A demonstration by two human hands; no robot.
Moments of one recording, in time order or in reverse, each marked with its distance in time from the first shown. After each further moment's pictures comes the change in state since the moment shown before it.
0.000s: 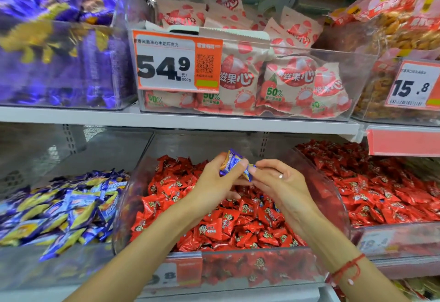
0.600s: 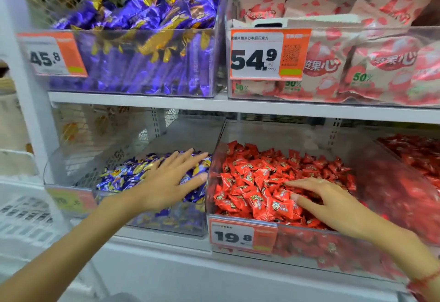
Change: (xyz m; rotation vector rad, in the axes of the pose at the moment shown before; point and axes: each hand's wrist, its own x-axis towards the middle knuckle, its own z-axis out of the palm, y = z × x) left_hand -0.107 -0.008 -0.179 1.203 0.060 -0.144; right_hand -0.003 0.034 0.006 -1.238 -0.524 -0.340
